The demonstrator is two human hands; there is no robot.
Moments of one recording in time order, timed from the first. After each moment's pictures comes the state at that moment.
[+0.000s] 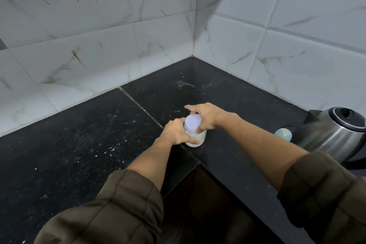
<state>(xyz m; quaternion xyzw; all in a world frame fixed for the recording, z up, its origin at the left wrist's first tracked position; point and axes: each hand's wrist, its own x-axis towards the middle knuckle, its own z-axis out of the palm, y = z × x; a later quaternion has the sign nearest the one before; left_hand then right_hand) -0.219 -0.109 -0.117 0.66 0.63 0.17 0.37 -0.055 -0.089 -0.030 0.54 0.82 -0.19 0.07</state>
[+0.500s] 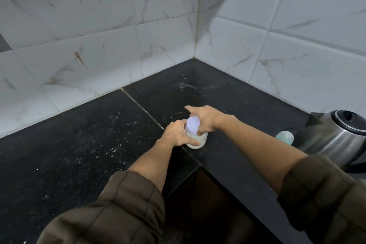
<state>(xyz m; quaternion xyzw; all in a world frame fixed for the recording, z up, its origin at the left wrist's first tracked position) -0.219 -0.109 -0.116 0.66 0.64 0.17 0.36 -0.065 -0.091 -0.027 0.55 0.80 -0.19 0.09</state>
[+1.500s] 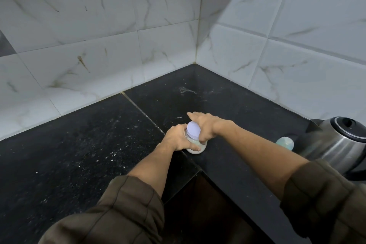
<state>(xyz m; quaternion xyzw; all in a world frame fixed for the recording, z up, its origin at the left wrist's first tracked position) -0.219 -0.108 -0.115 0.67 0.64 0.16 0.35 -0.069 -0.095 -0.027 0.57 0.80 -0.16 0.15</state>
